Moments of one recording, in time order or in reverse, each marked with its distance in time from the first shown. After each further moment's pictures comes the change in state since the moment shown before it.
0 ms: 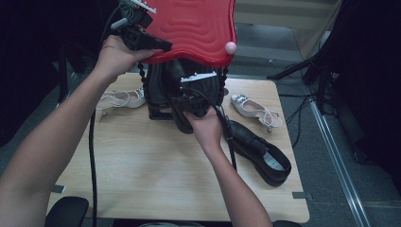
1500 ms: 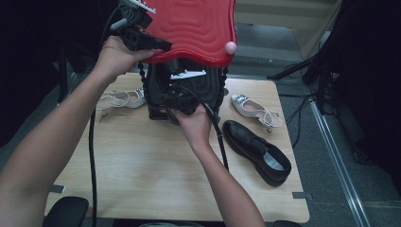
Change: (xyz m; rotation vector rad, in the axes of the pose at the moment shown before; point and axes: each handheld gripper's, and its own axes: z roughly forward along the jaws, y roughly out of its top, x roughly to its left) left arm -0.001 -0.002 0.000 -0.015 0.012 -0.005; right arm 0.016 0.009 0.016 -0.061 0.006 0.001
